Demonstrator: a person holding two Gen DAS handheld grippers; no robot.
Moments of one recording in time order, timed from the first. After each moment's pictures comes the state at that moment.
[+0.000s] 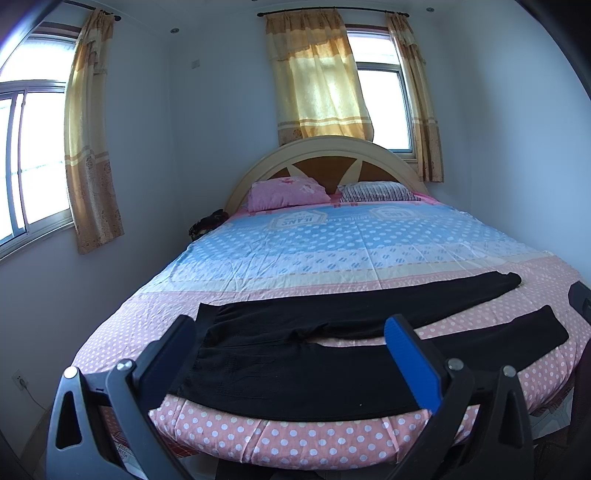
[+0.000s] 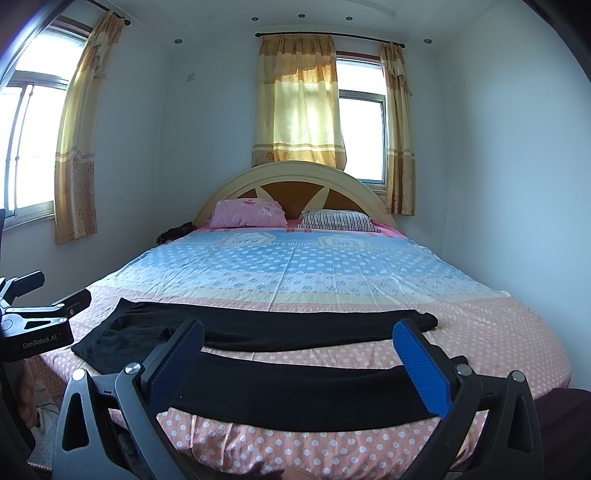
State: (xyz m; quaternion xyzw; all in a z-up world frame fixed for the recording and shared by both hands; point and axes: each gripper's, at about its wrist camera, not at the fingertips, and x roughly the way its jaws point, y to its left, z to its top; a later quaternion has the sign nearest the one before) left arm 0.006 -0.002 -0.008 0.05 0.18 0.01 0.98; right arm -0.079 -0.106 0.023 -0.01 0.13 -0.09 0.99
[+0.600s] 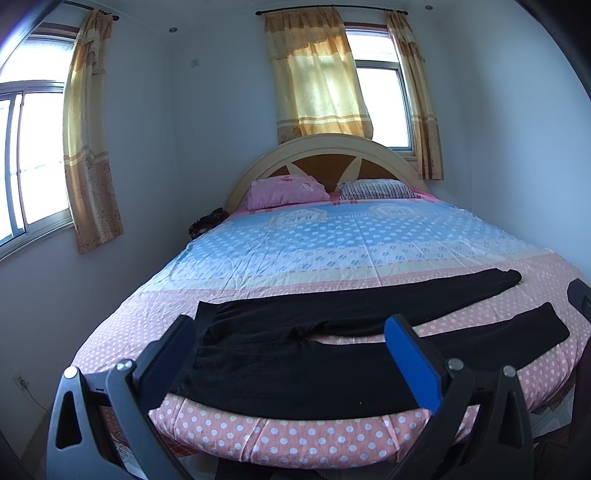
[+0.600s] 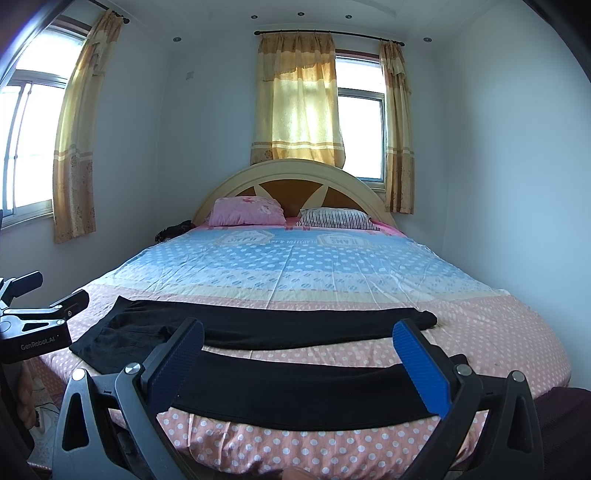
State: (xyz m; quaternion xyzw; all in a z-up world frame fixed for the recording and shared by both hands) left arm 0.006 -0.002 -0.010 0.05 0.19 0.01 0.98; right arm -0.077 -0.108 0.019 -0.01 0.13 -0.09 0.99
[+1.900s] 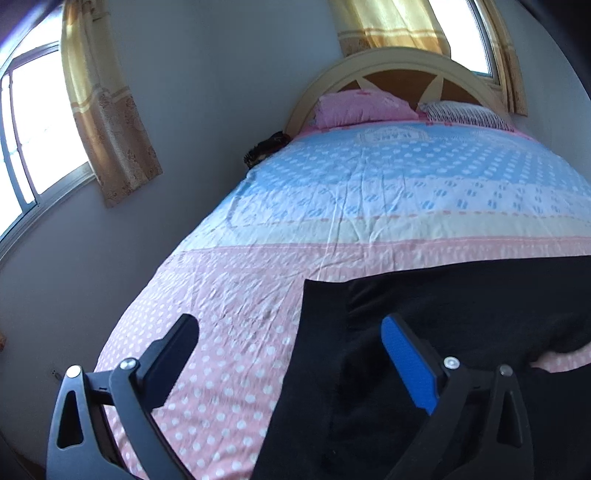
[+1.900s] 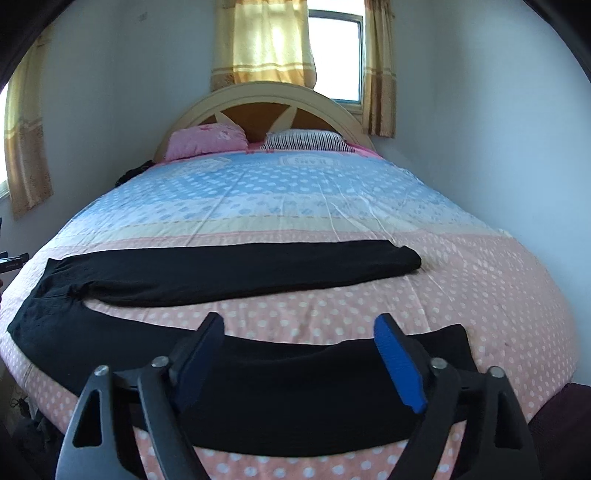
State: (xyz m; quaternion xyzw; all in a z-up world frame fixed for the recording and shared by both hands) left arm 0.266 0.176 -0.106 0.09 0.34 0.13 0.93; right arm 0.056 -0.272 -0.058 0.04 0.30 -0.14 0.94
